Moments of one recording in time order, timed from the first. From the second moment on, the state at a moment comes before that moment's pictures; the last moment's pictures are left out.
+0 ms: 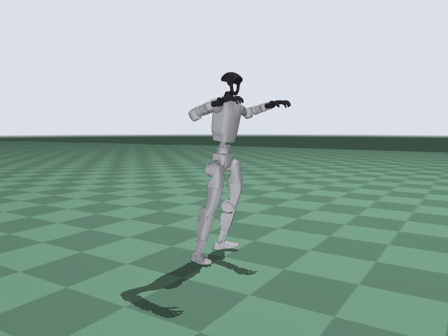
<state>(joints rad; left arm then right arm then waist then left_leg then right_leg) 0.40 1.36 0.75 -0.30 0.30 -0.14 -0.07 0.41 -1.09 -0.79 -0.36 0.03 -0.14 0.13 -0.06 -0.06 0.00 -0.04 0.10 0.35 0.19 -0.46 -0.02 0.01 -0.22 -0.35 0.08 -0.30 0.17</state>
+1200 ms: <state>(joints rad) 0.21 1.27 0.56 -0.35 0.29 -0.20 0.33 0.10 -1.07 -0.50 -0.43 0.02 -0.26 -0.14 -0.01 -0.06 0.04 -0.05 0.08 0.36 0.17 -0.48 -0.03 -0.02 -0.23 -0.35 0.08 -0.32 0.18</state>
